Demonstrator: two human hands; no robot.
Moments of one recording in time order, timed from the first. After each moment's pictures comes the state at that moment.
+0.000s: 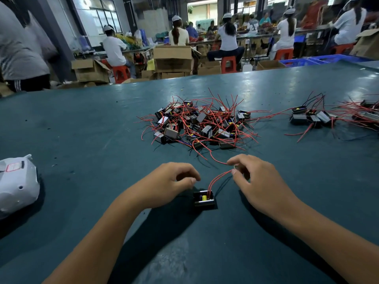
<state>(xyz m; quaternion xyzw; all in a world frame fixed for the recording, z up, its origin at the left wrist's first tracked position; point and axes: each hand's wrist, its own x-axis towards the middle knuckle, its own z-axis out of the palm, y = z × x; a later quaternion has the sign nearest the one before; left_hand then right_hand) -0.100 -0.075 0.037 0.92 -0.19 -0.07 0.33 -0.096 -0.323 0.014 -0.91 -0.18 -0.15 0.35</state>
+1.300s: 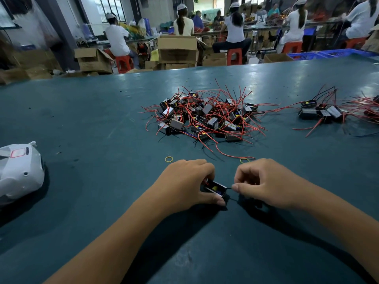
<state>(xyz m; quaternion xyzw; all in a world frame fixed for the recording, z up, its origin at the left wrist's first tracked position) -0.113 -0.106 0.027 0.96 -0.25 0.06 0.08 -0.093 -0.336 0.026 -0.89 -0.29 0.06 0.34</state>
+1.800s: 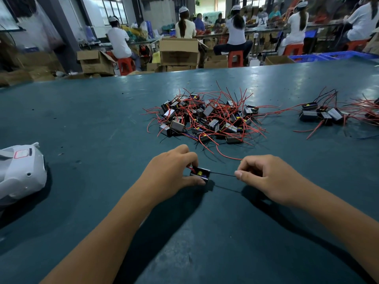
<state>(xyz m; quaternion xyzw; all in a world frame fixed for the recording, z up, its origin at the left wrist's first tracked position) -0.099 -0.077 0.033 0.97 -0.18 0.07 0.11 -0.084 -0.342 0.020 -0.89 -0.25 0.00 0.39</state>
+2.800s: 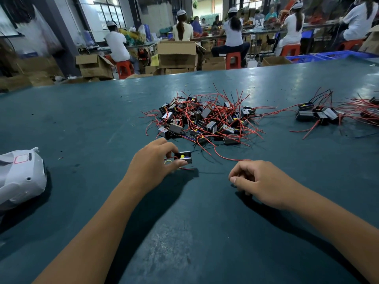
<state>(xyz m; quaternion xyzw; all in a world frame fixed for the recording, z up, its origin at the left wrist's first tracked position) -0.081 -0.047 0.028 0.95 -0.14 0.20 0.18 -0.088 -0.334 0.015 -0.89 -0.22 0.06 0.39</state>
